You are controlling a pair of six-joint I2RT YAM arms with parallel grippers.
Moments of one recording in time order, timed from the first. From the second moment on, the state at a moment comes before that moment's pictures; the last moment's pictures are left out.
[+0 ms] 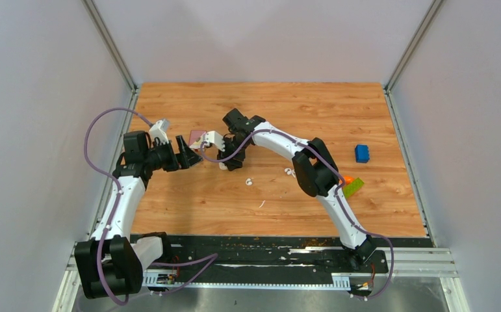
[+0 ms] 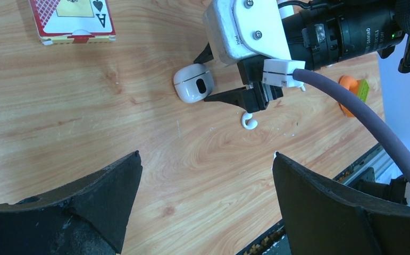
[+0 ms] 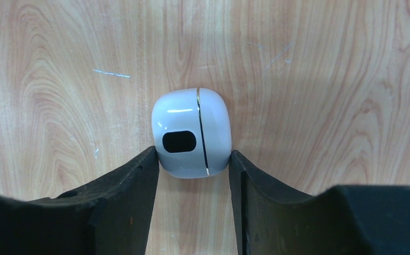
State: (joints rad) left arm 0.12 1.06 0.72 -0.36 0.70 -0.24; right arm 0.76 2.42 2.07 -0.78 -0.46 -0.76
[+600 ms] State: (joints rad) left arm 0.13 1.10 0.73 -0.39 0.68 -0.22; right arm 0.76 2.37 1.95 -0.70 -0.53 -0.79
